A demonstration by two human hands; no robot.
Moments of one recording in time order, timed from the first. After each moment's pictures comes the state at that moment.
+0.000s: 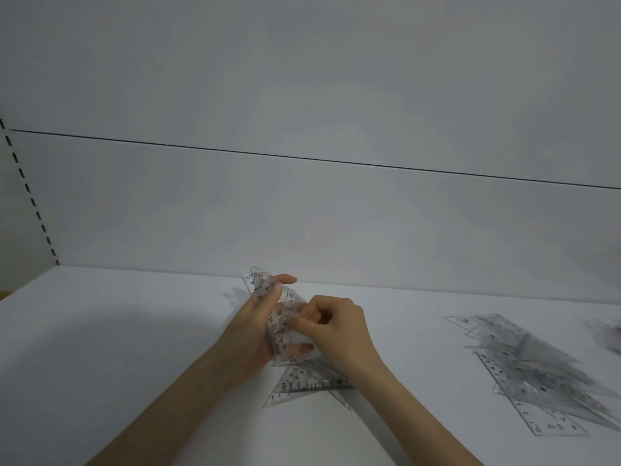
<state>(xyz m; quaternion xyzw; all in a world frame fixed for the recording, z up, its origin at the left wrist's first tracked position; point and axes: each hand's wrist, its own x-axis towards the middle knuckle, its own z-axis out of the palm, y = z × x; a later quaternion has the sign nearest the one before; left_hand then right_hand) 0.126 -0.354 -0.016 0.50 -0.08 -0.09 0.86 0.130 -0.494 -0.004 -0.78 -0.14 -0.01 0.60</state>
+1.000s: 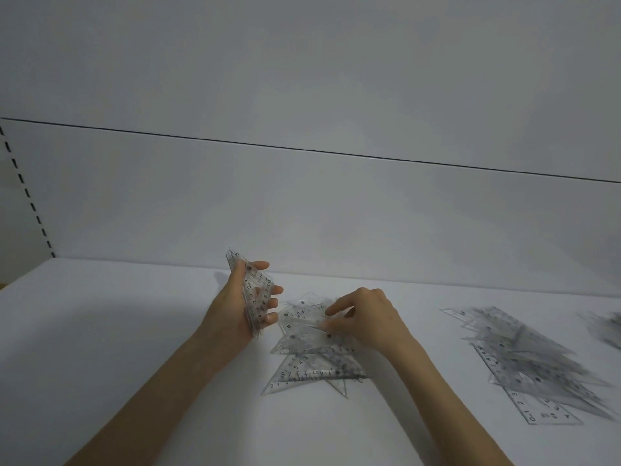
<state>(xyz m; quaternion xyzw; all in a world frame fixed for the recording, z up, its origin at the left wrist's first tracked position) 0.143 -0.340 -0.011 0.49 0.06 0.00 0.87 0.170 -0.541 -0.018 -0.95 -0.11 0.00 0.28</state>
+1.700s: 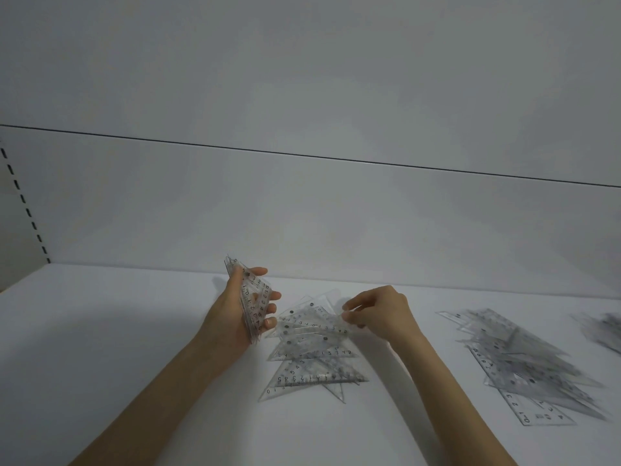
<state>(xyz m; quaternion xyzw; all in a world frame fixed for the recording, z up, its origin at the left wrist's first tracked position) 0.142 -0.342 -0.014 0.49 0.06 0.00 0.87 0.178 -0.564 -0.014 -0.90 0.02 0.02 0.44</state>
